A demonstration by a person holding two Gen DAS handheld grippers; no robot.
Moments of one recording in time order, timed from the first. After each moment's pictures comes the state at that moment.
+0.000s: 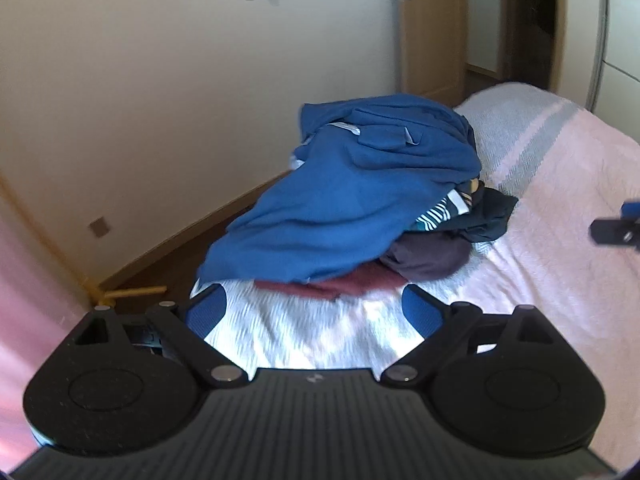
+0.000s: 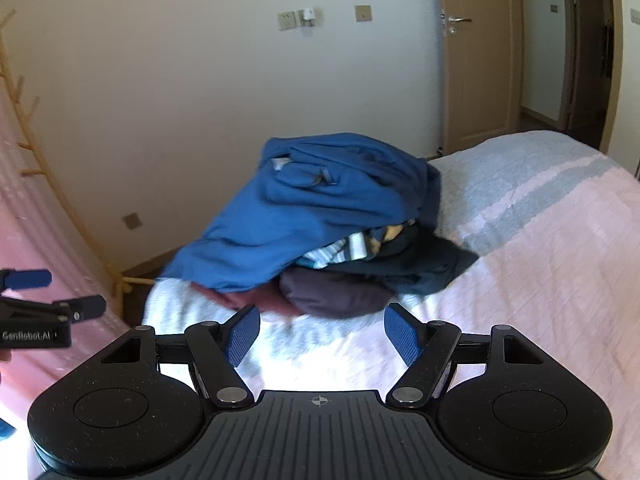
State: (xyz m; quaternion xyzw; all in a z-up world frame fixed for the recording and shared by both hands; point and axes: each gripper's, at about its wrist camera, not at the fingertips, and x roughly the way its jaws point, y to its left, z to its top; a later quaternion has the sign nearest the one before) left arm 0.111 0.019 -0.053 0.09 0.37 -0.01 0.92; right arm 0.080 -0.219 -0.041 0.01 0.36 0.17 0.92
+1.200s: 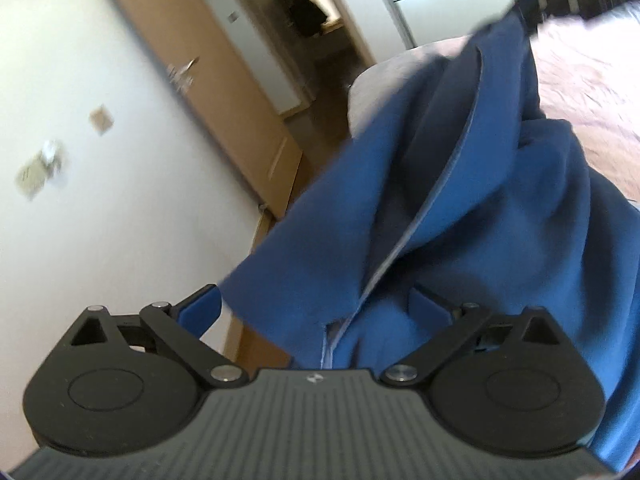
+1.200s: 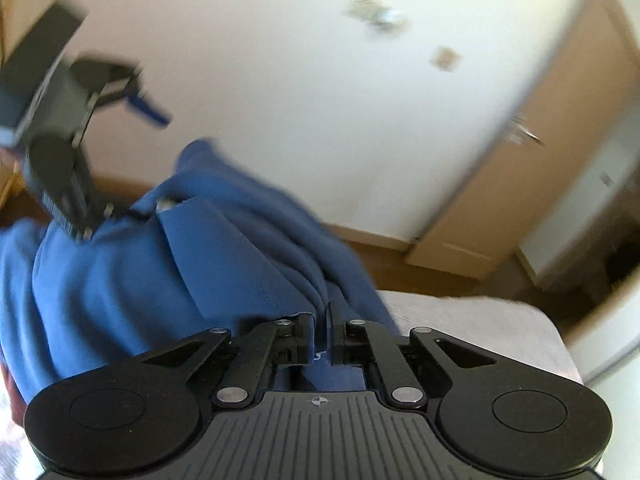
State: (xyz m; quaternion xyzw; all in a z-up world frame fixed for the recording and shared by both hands) left arm 0.474 0.018 -0.153 0.36 0.18 -0.33 0.85; right arm 0.386 -0.143 -0.094 -0.26 0.28 0.15 0.91
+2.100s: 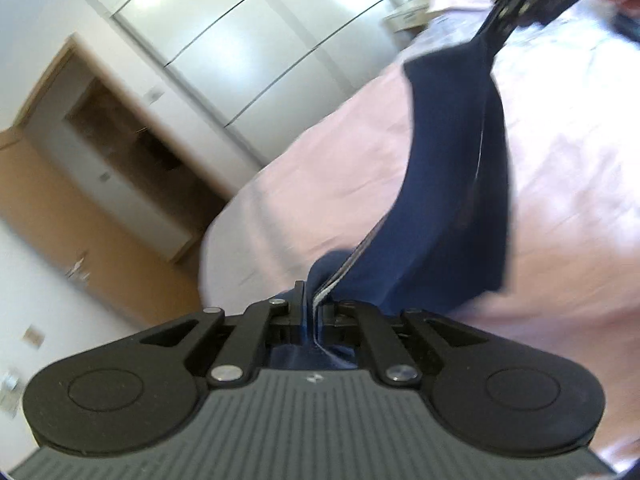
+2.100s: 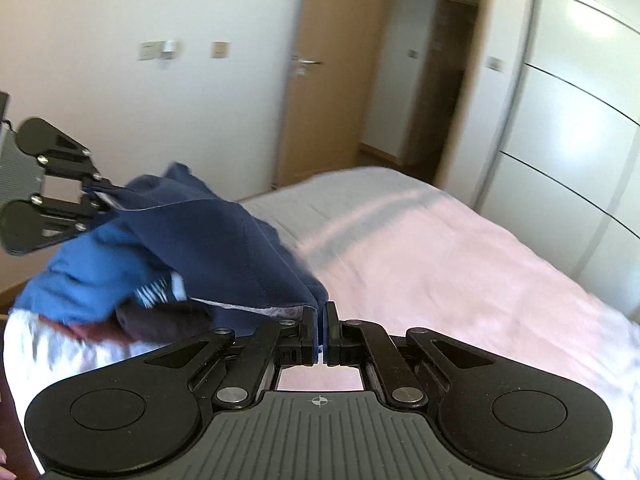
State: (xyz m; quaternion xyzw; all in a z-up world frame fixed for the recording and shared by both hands) left arm 0.106 -0.129 -0.046 0.44 0.04 -0.52 0.73; right arm -0.030 -0.283 0.009 -0.05 0.28 -0.09 0.95
